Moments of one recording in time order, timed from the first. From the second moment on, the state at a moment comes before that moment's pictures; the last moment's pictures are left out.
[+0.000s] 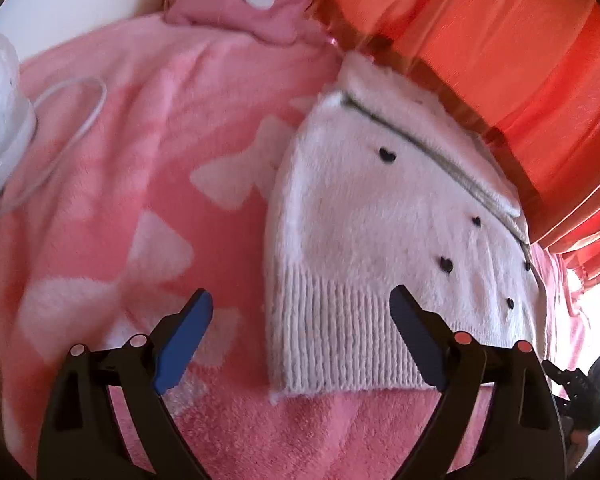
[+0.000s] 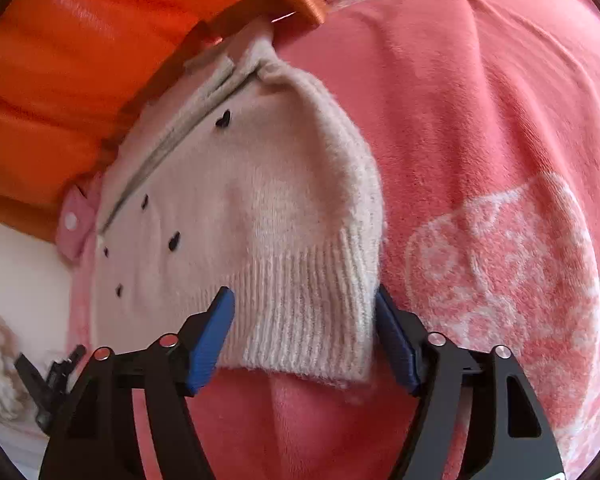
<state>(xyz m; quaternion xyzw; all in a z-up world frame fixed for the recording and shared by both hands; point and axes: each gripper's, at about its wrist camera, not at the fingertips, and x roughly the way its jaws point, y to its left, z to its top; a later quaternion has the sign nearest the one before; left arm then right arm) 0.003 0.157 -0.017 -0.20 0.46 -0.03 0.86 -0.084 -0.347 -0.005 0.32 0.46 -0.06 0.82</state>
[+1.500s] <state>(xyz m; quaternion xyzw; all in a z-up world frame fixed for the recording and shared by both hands) -0.062 0.161 -0.014 -0.23 0.49 -0.04 0.84 -0.159 -0.326 0.011 0.26 0.51 -0.05 0.82</state>
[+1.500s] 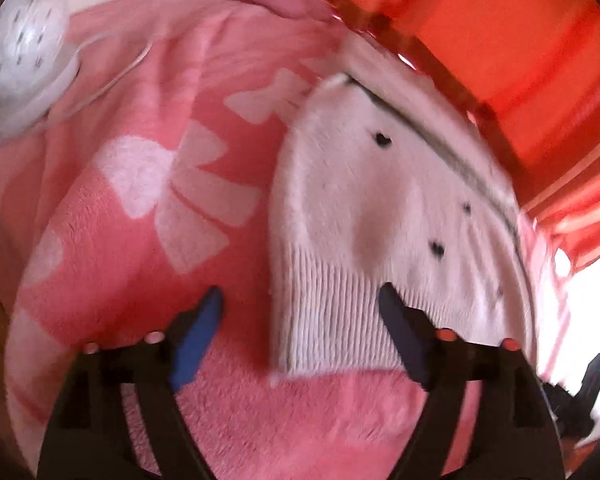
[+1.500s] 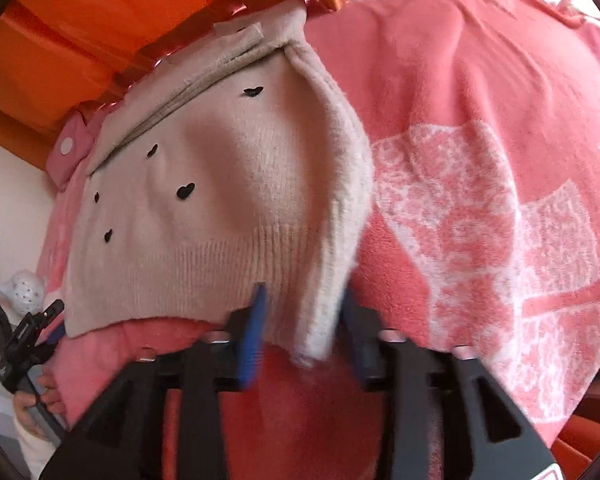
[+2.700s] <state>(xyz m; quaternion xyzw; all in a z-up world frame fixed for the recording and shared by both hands) -0.033 0.130 0.138 -0.12 0.35 -0.13 0.92 -0.163 -0.361 0.153 0.29 0.25 -0.01 0.92</state>
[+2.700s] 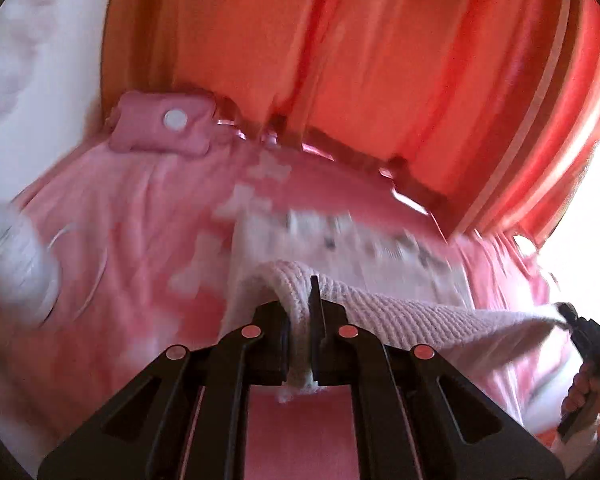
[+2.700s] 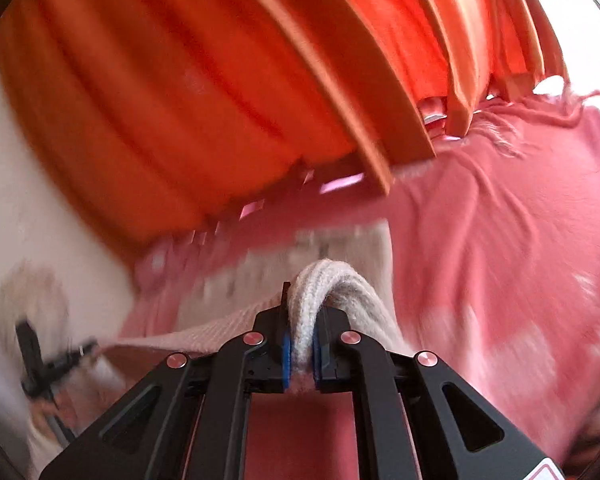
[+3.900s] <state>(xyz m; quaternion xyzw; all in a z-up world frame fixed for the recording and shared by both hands) 0.141 0.086 0.043 -0.14 0.34 -0.10 0.92 -0.001 -0.395 0.064 0.27 0.27 -0.10 0.92</state>
